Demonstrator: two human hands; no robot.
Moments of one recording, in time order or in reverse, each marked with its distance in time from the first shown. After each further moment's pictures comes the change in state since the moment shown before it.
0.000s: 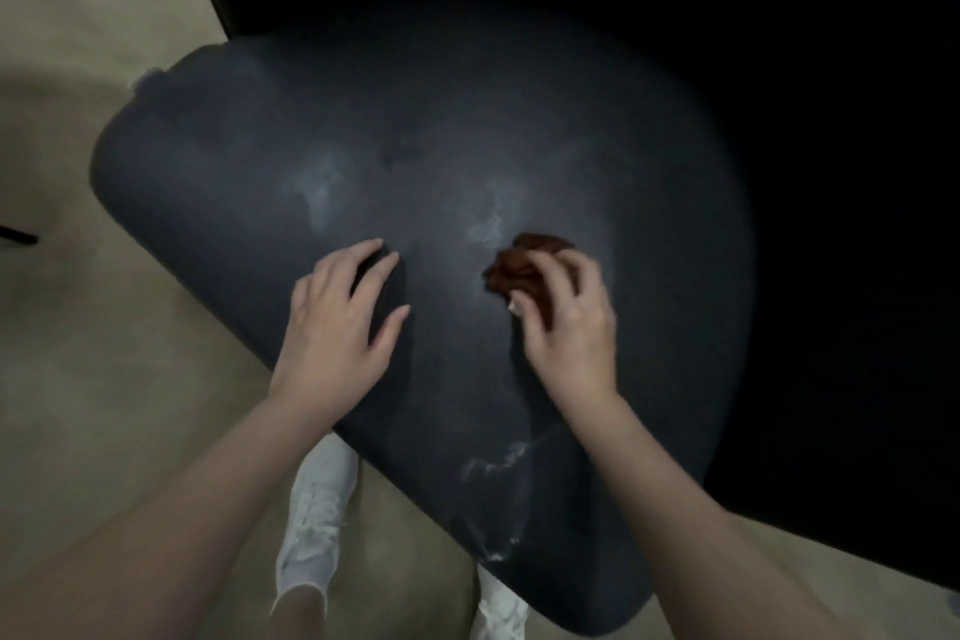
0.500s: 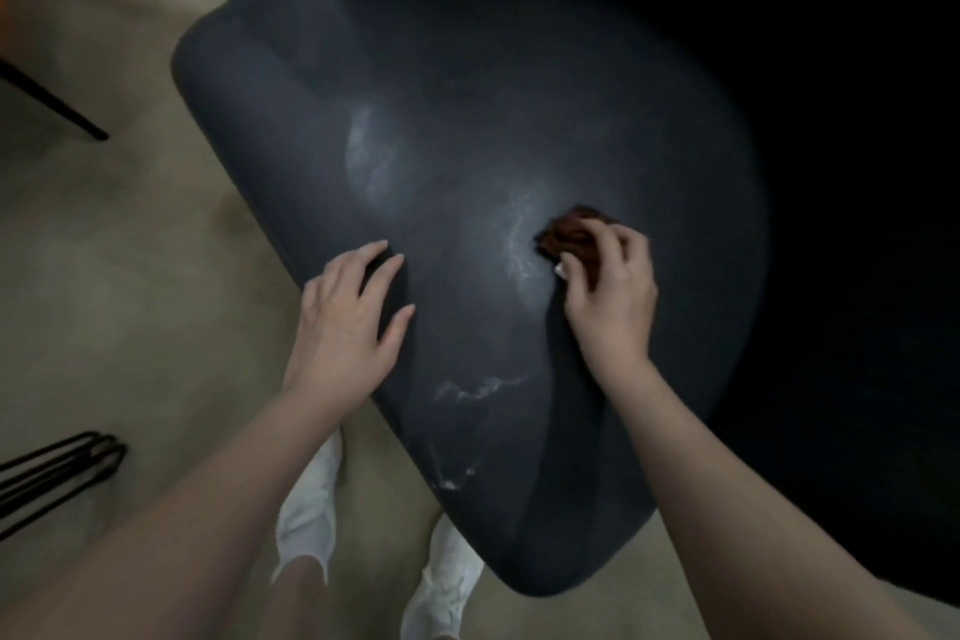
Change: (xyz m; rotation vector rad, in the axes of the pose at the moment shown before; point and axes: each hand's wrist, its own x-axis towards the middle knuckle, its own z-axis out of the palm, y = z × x) left_hand -0.082 0.044 0.028 0.030 0.099 -0.222; right_hand -0.003 0.039 -0.024 0.023 -0.012 -0.066
